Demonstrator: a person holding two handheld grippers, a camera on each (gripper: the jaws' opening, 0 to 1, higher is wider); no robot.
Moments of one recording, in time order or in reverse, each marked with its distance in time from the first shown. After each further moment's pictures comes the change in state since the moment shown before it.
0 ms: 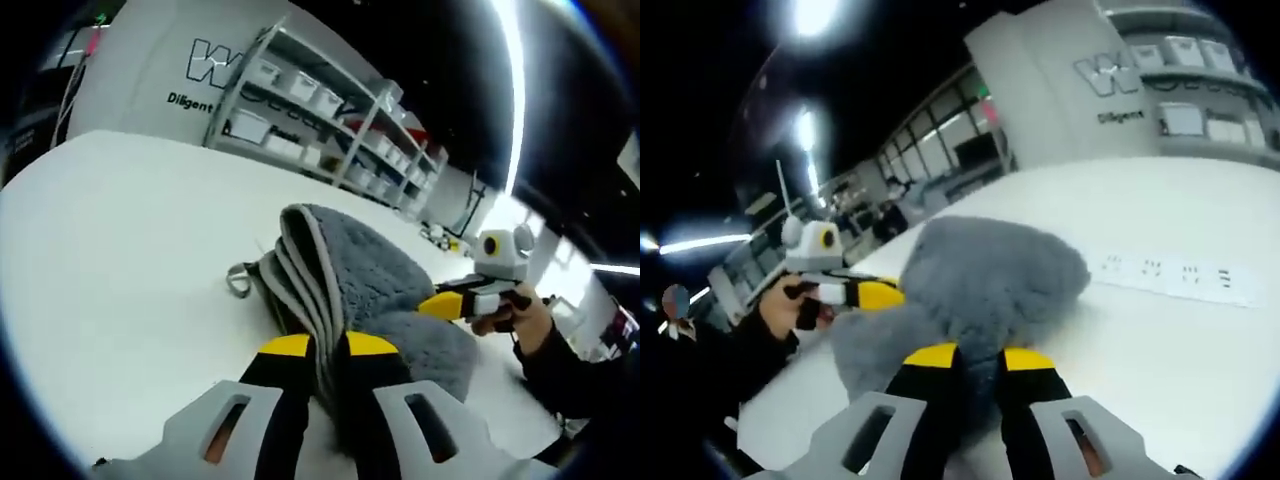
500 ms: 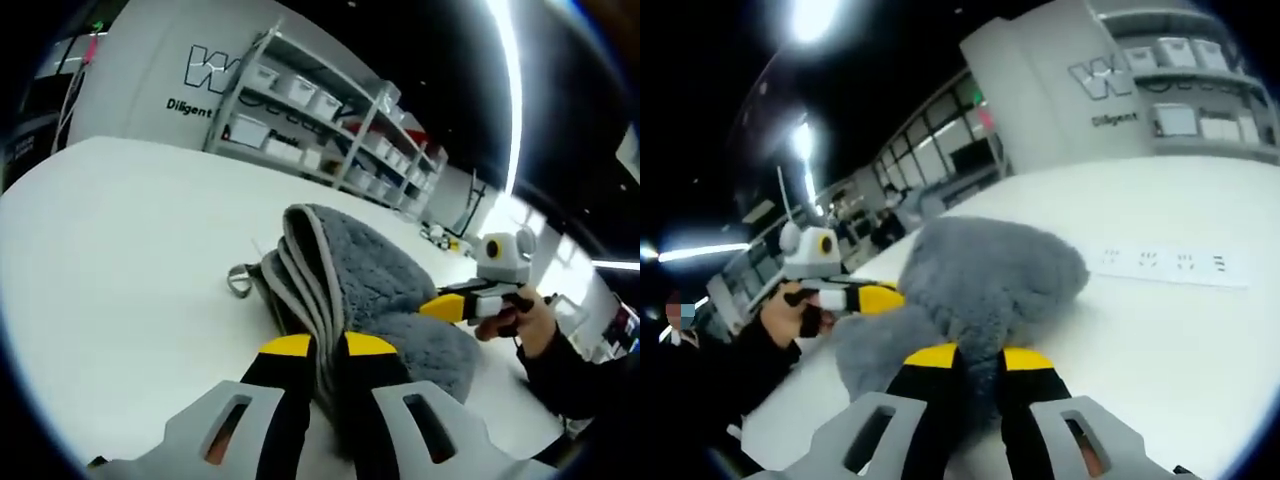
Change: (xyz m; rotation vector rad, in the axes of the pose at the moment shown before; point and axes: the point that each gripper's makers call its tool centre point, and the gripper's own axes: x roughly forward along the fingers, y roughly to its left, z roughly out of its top) left arm -0.003 0.008 -0.001 -0.015 0.005 0.000; right arm -0.009 0.009 -0.009 0.050 -0.029 -0.002
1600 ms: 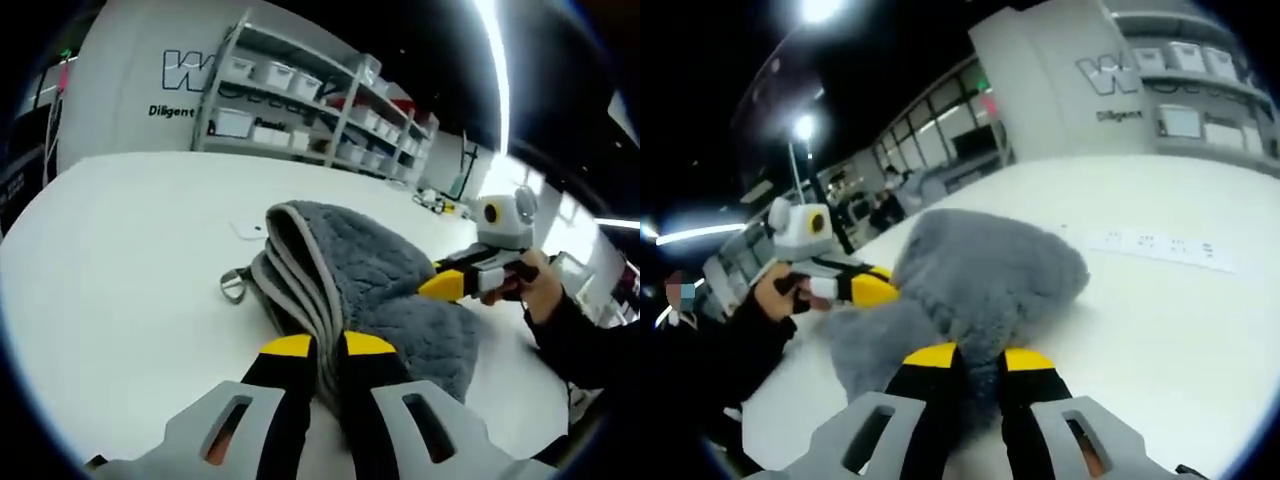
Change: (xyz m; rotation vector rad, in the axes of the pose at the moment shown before) left arm -0.025 -0.032 -0.022 0.142 0.083 0.014; right arm -0.032 0.027 -0.027 -0.071 0.060 -0.022
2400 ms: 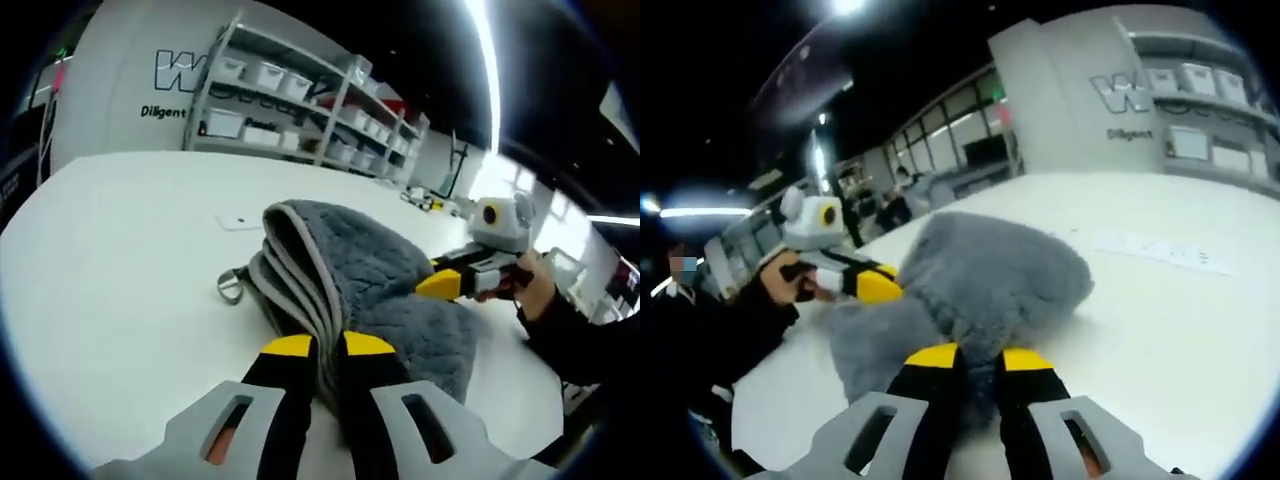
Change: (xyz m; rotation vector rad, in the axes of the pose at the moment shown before) left arm -0.013 -0.019 -0.015 0.018 -0.004 -0.030; right arm -0.012 0.011 -0.007 -0.078 -0.047 0.021
